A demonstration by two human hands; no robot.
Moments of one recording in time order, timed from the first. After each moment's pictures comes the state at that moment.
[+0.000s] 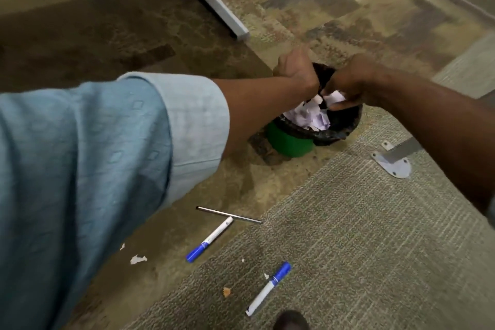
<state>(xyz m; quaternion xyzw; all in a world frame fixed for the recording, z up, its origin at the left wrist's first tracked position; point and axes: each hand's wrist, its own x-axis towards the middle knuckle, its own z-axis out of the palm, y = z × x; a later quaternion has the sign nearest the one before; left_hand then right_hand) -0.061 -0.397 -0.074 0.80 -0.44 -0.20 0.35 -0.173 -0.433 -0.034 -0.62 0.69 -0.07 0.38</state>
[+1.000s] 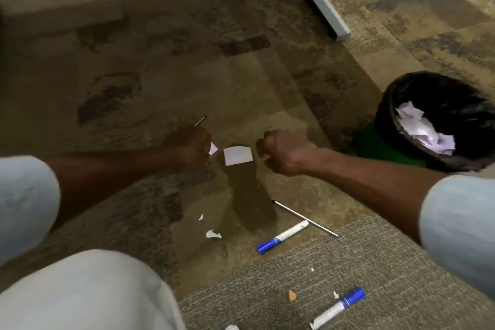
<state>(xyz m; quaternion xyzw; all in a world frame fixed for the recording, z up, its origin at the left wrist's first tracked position) 0.232 -0.072 -0.192 0.85 -0.46 -0.25 0.00 0.037 -0.240 -0.170 -0.97 0.14 0.20 0.10</state>
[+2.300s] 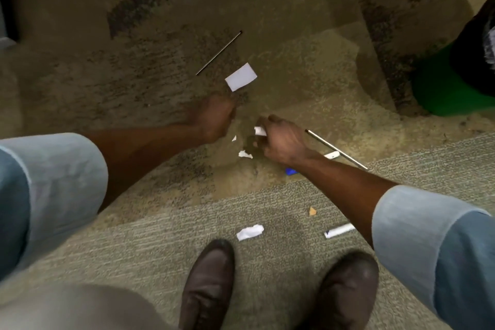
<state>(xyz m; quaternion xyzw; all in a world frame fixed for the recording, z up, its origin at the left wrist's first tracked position) 0.174 0.012 -0.207 0.83 -0.50 -0.25 -0.07 0.009 -0.103 -0.258 -0.93 0.21 0.12 0.27</state>
